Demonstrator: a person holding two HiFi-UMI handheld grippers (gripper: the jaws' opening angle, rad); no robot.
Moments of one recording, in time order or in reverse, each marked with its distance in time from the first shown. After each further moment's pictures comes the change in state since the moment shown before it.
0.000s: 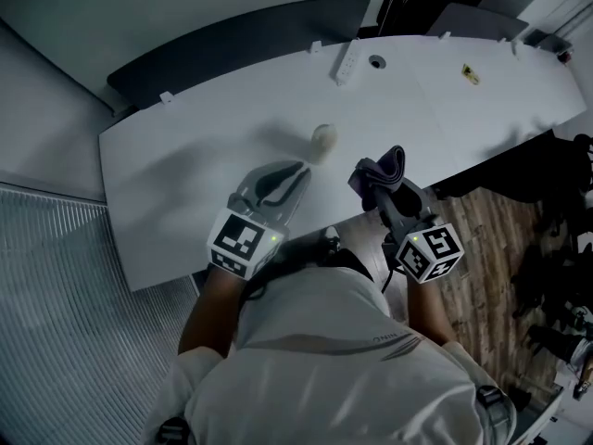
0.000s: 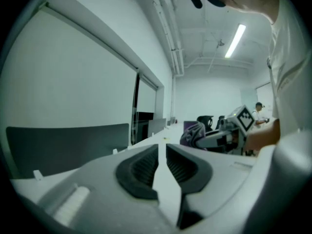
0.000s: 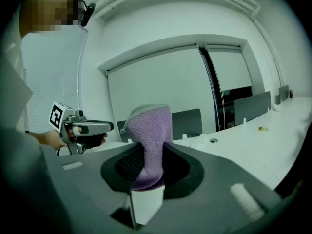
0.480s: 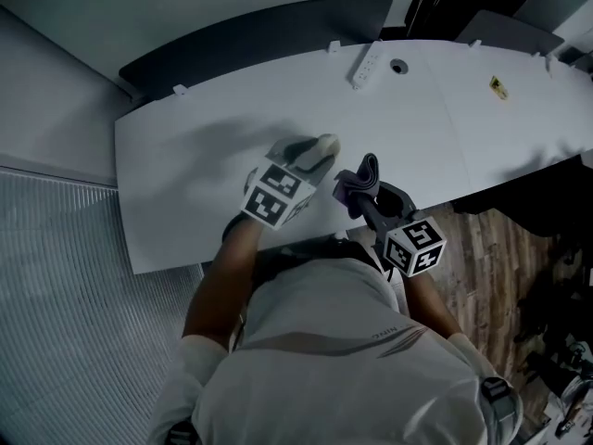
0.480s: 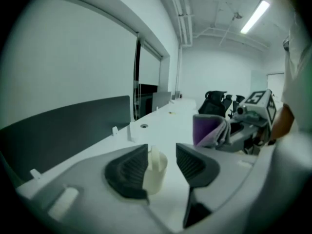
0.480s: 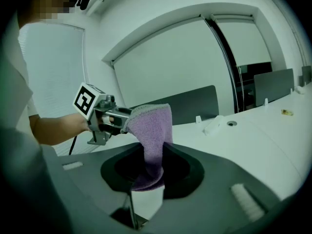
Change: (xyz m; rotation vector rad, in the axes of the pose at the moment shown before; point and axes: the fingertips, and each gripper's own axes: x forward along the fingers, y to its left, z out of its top) left arm 0.123 0.032 -0.058 -0.026 0.342 0.032; right arm 0.048 -0.033 -0.046 0.028 0.176 0.213
